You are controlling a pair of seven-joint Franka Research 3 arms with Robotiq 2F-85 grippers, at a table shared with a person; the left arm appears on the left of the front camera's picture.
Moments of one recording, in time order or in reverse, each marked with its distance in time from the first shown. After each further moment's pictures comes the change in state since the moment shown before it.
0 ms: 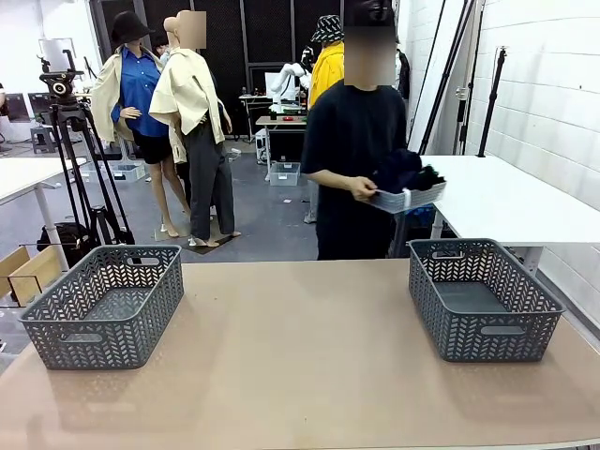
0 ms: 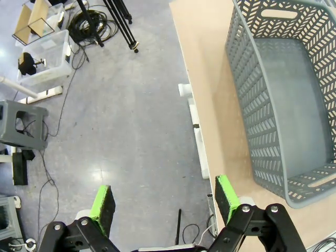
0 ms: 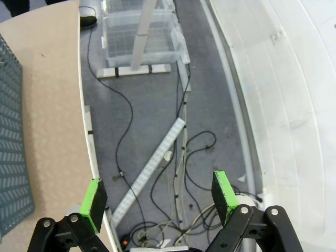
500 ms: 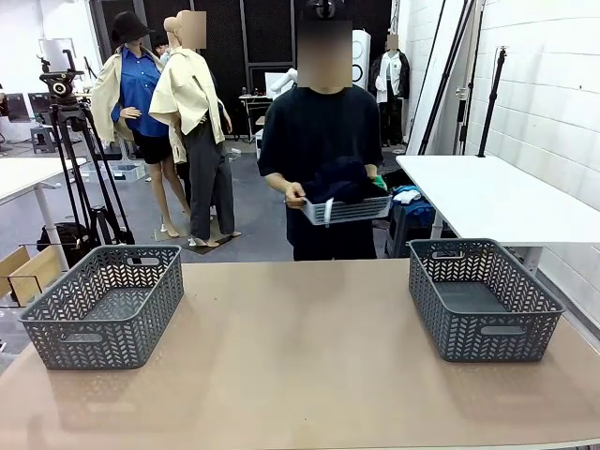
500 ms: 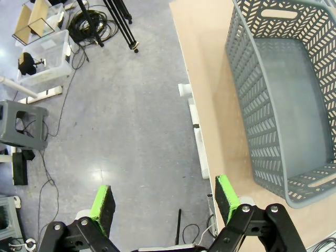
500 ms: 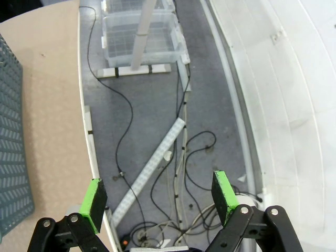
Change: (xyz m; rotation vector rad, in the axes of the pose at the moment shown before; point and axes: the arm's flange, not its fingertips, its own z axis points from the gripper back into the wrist) left arm 0.000 0.000 0.000 0.000 0.000 0.000; right arm 0.000 0.000 0.000 0.000 0.000 0.000
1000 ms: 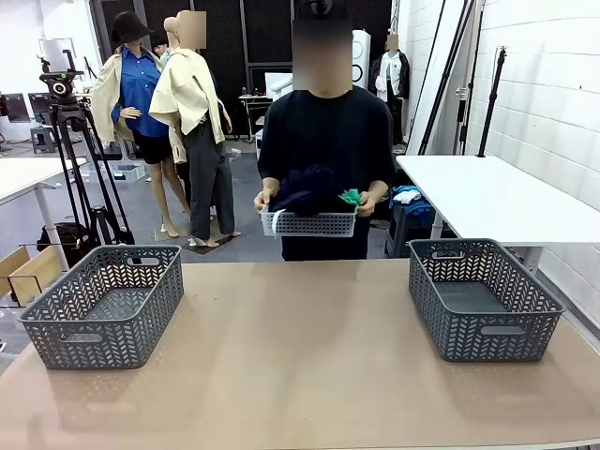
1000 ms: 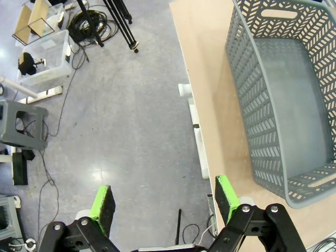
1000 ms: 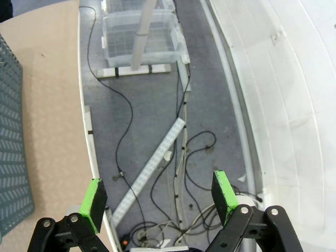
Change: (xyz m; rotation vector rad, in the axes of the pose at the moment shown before) left arm 0.000 0.000 0.000 0.000 0.000 0.000; right arm 0.000 0.000 0.000 0.000 0.000 0.000
